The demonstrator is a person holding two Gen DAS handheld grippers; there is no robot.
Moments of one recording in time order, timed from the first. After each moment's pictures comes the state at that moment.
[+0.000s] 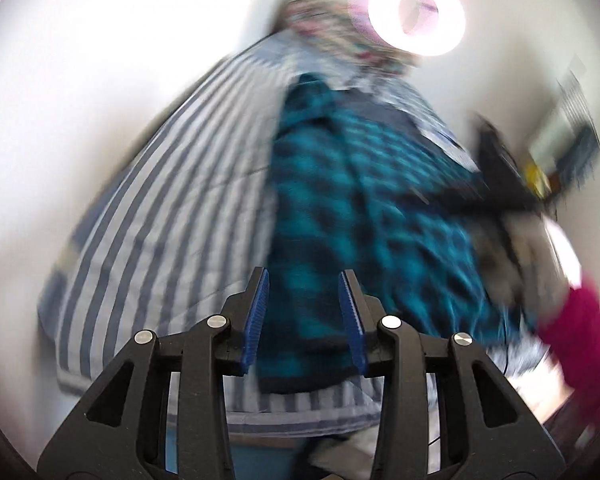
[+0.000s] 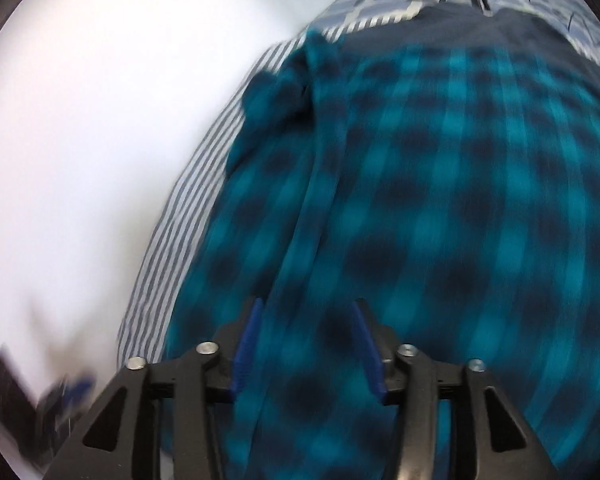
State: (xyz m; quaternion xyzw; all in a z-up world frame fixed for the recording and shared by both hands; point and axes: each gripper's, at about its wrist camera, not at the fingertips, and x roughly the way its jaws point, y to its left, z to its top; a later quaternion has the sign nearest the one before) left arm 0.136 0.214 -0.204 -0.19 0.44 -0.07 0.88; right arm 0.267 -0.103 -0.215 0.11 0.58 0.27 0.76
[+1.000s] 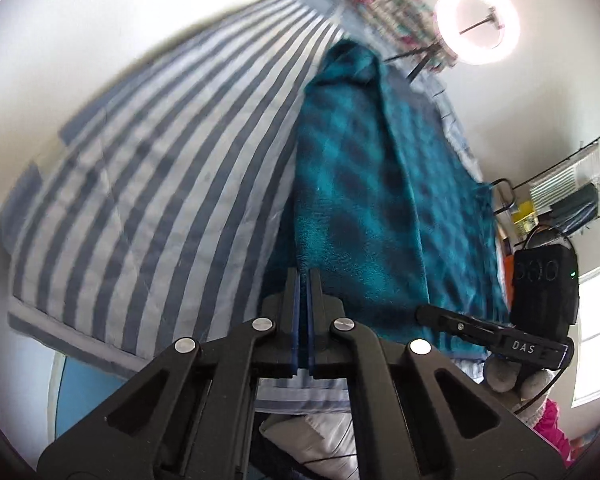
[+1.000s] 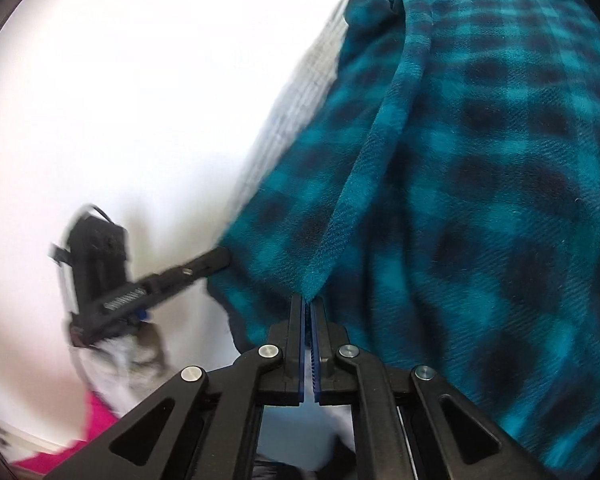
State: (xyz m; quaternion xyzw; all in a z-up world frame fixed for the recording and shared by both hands) left arm 0.138 0.223 -0.248 -0.28 0.51 -0.07 0.81; right arm 0.122 -0.090 -0.228 0.16 0.59 0.36 0.70
